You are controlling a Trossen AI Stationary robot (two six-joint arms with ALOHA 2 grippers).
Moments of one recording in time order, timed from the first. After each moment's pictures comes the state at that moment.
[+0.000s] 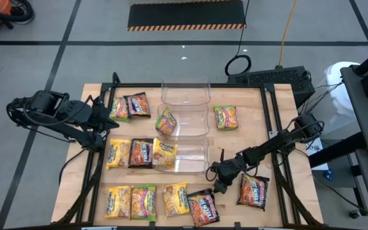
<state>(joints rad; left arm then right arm) -0.22 0.85 1.36 -1.33 -0.21 -0.24 0.41 1.69 0.56 0.42 -0.37 1.27</state>
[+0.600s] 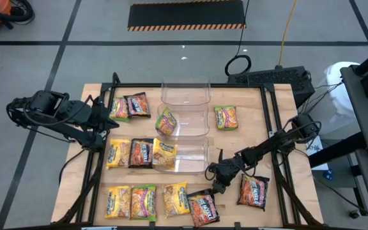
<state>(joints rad) -0.22 0.85 1.36 -1.33 -0.21 -0.25 0.41 1.74 0.57 0.48 -0.37 1.27</state>
